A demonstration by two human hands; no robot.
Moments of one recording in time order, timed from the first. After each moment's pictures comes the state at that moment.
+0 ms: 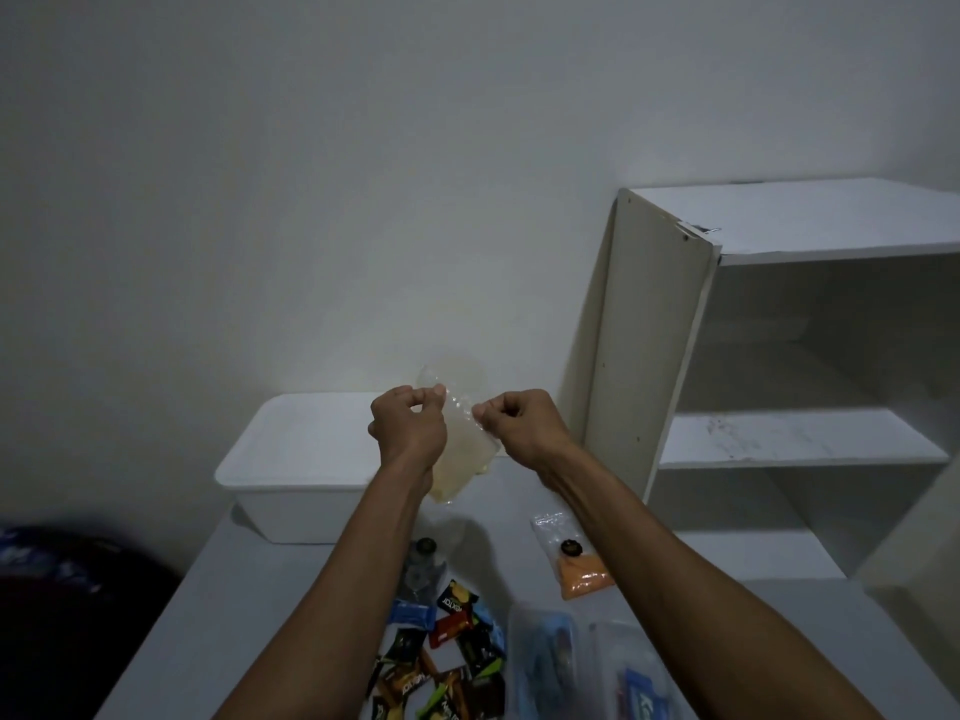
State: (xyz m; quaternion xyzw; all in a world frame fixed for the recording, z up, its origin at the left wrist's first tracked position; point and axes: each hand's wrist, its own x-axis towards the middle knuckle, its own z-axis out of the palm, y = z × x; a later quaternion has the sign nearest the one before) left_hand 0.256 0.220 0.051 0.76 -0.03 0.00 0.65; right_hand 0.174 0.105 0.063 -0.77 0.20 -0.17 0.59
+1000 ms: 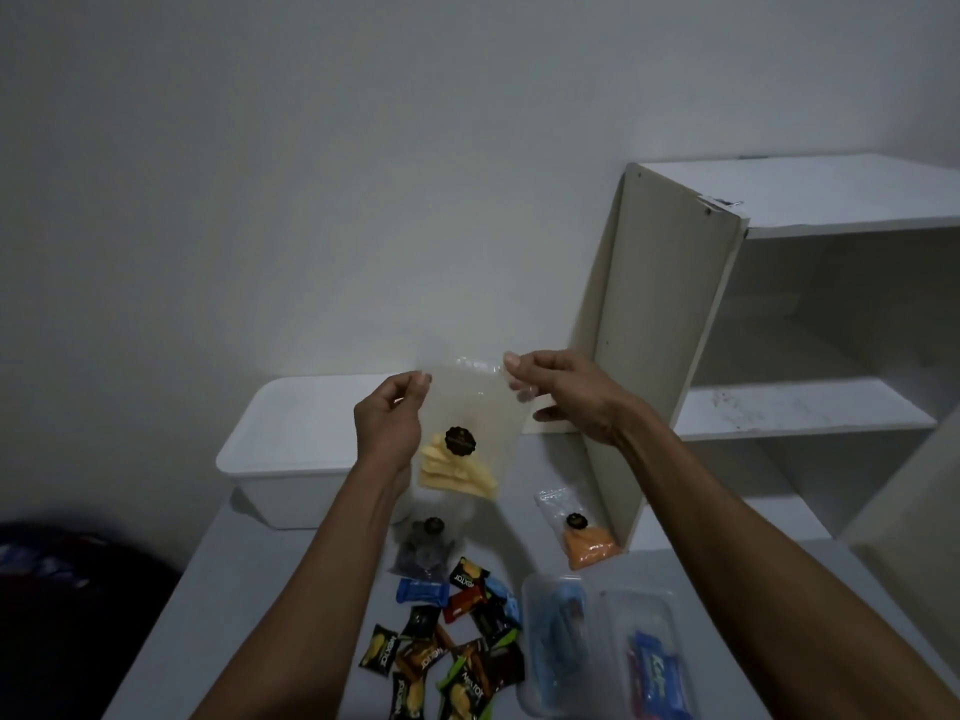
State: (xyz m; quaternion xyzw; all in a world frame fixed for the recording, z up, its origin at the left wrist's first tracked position) left_hand 0.271 0.268 0.042 0.65 -0.09 -0.09 0.75; right_hand 0.155 0.087 0.092 -0.77 0.16 -0.09 0.61
